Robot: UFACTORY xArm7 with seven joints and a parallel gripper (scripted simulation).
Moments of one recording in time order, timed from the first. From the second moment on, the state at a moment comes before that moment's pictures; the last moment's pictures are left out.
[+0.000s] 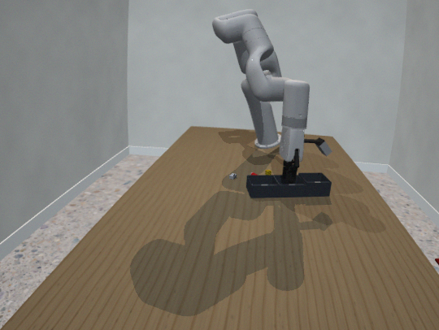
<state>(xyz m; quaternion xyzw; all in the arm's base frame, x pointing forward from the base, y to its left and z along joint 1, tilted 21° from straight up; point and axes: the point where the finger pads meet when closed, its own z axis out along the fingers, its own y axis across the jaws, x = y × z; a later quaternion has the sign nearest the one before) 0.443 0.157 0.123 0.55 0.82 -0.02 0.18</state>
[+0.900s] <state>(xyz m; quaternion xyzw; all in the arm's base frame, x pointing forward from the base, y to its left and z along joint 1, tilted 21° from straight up) 0.420 0.156 0.155 0.59 0.79 -0.01 0.18</state>
